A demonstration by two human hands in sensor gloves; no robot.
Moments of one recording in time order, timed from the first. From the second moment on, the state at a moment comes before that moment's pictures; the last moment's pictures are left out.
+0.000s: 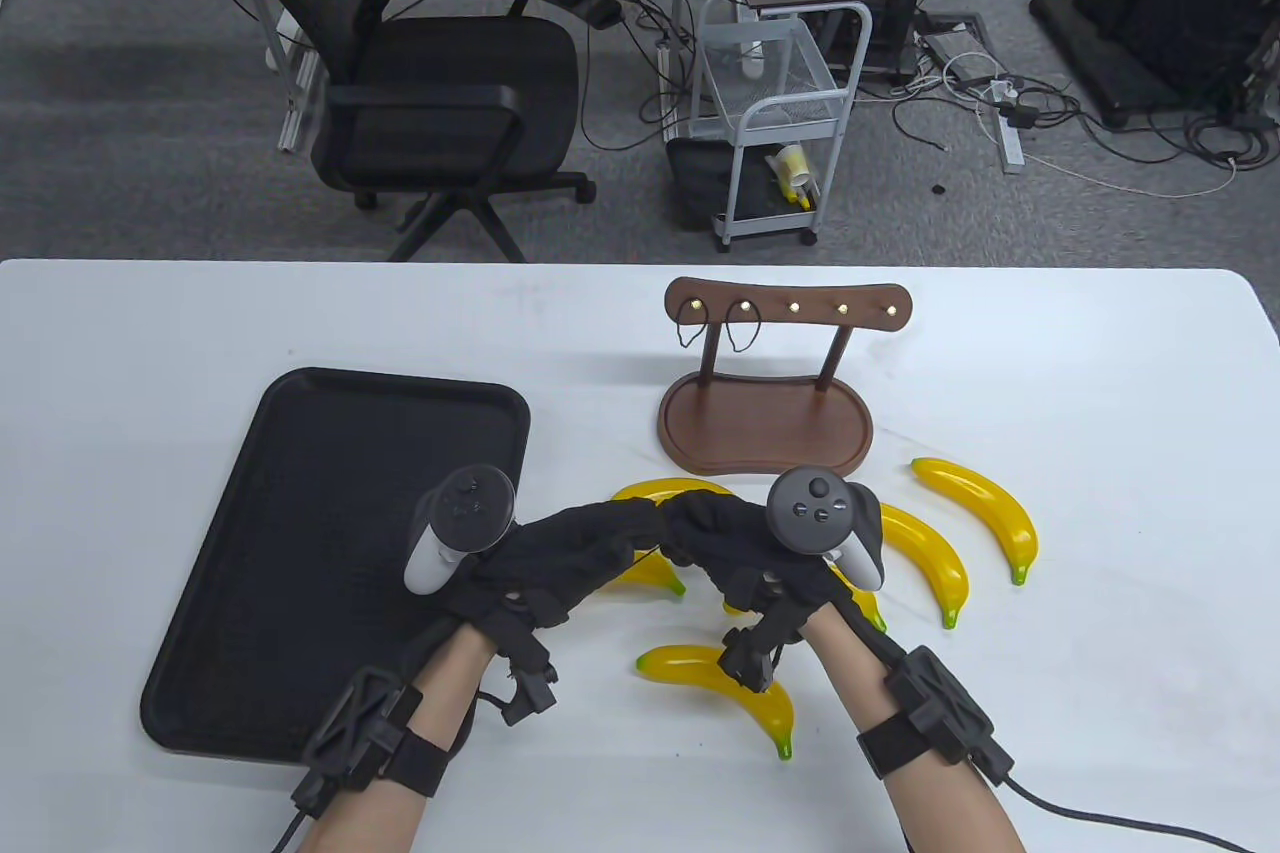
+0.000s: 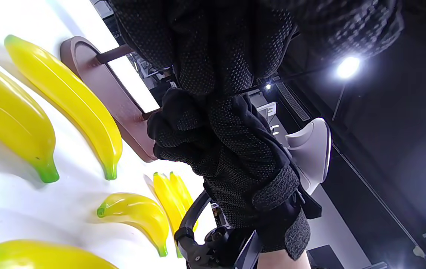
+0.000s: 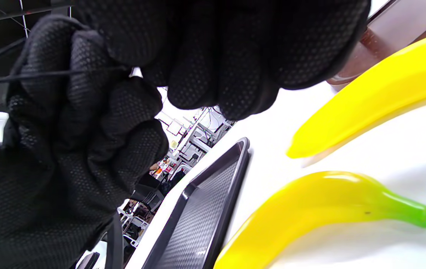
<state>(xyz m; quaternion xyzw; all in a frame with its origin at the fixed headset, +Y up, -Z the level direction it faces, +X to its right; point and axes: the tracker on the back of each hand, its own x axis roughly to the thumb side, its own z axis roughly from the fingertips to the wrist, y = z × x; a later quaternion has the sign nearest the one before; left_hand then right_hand) -0.133 -0.727 -0.304 -0.19 -0.30 0.54 0.76 0.109 -0.721 -0.323 0.23 0.09 0.86 0.44</state>
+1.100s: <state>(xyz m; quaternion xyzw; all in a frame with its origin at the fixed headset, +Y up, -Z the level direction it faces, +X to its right) -0.155 -0.715 -0.308 -0.13 -0.26 0.44 0.85 0.138 -0.714 -0.323 0.26 0.07 0.90 0.34</state>
